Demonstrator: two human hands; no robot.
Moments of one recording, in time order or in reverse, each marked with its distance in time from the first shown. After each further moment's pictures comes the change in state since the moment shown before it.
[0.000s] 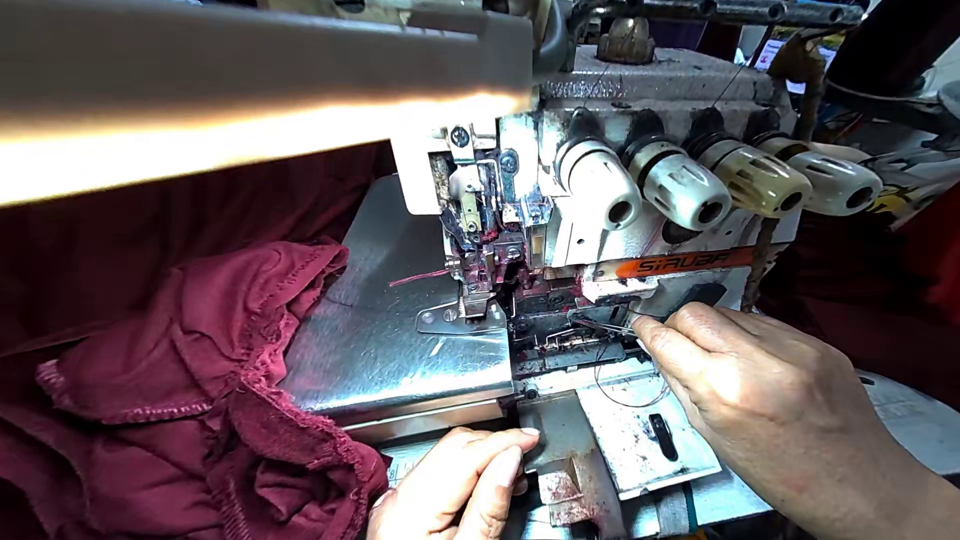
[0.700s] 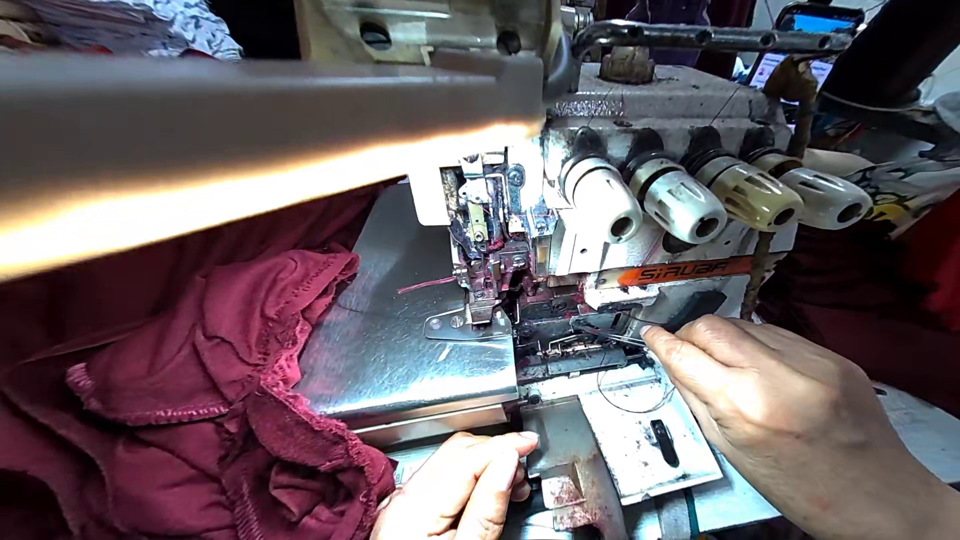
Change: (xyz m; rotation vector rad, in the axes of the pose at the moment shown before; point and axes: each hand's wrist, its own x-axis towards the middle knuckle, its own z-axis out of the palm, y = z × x) left_hand -0.002 0.000 0.001 -0.093 0.025 -0.048; right_hand -0.006 0.004 0.001 0.025 0.050 0.018
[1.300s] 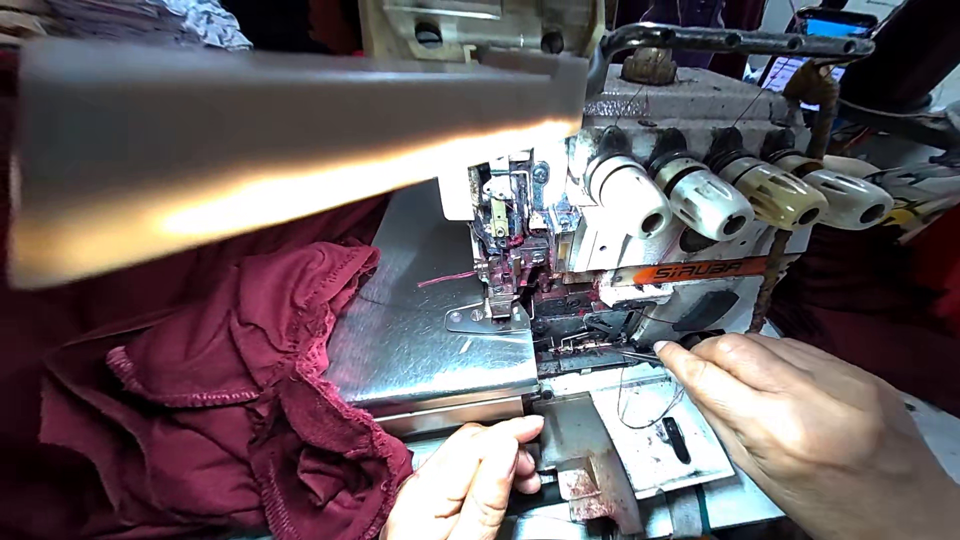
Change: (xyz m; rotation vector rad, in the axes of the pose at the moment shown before) left_hand 0.000 0.001 0.000 -0.116 0.055 -0.047; right_hand -0.008 -0.001 -0.003 0.055 0.012 -0.019
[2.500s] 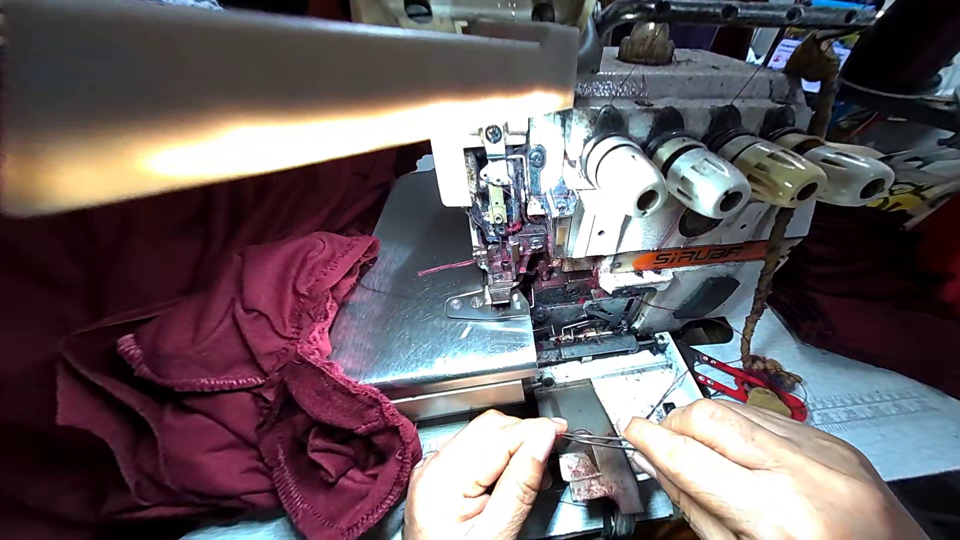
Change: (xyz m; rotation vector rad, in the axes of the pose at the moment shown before) left_hand 0.003 -0.002 0.004 0.151 -0.051 0.099; right_hand -0.006 -0.043 -0.029 0.378 -0.219 0.114
